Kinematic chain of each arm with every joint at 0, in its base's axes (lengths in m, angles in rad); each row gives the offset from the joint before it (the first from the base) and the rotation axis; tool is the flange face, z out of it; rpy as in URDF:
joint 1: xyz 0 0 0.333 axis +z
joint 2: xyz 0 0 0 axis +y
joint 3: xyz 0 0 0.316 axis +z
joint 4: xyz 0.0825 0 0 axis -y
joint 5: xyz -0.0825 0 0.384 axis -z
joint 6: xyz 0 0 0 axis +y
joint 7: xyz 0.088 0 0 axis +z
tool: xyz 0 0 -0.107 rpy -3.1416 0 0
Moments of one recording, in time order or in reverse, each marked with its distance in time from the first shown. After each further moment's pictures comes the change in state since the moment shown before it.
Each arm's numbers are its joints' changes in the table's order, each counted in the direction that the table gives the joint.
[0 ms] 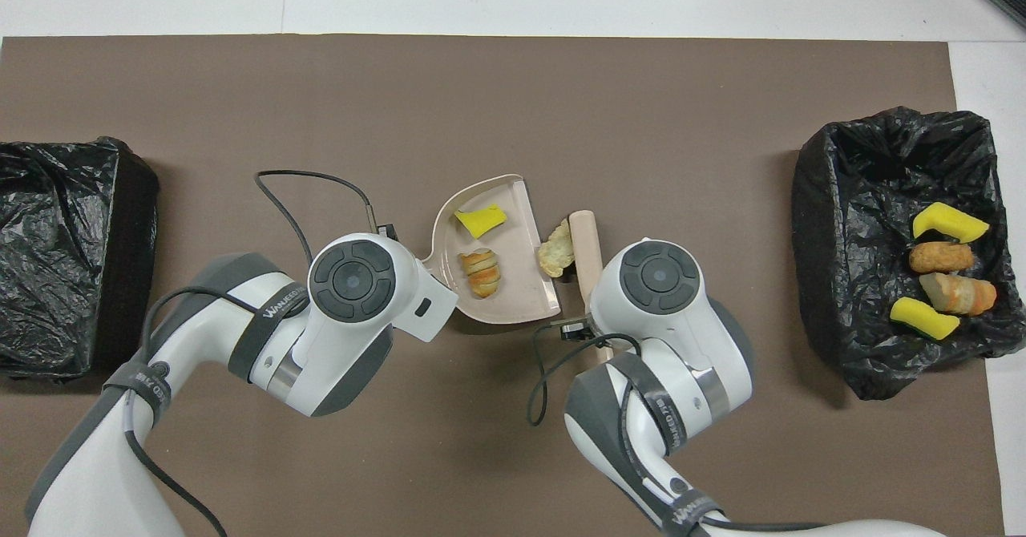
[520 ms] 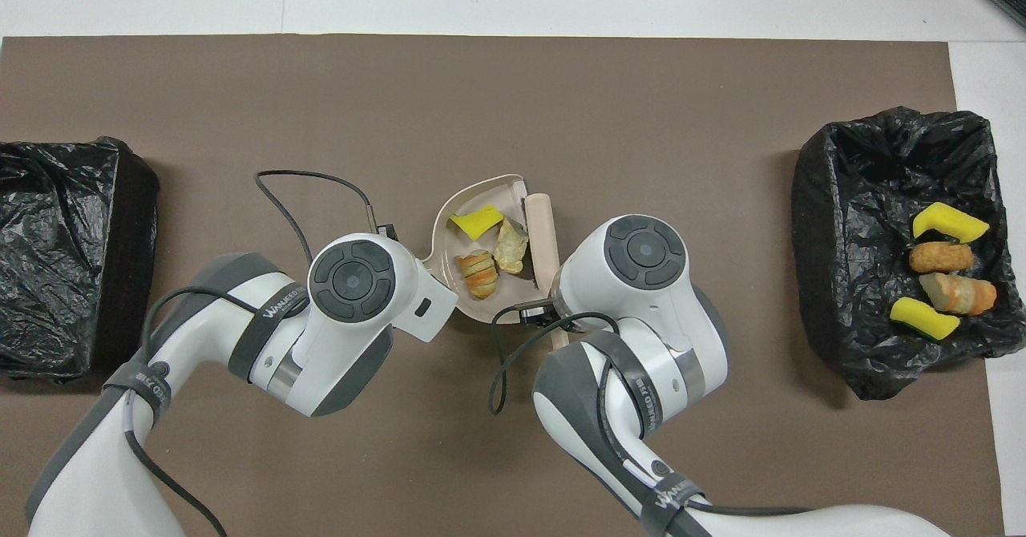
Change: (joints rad) left arm 0.000 0.000 0.000 0.000 0.000 -0.002 -0.005; right arm -0.064 -0.052 -0.010 0.038 0.007 0.174 0.070
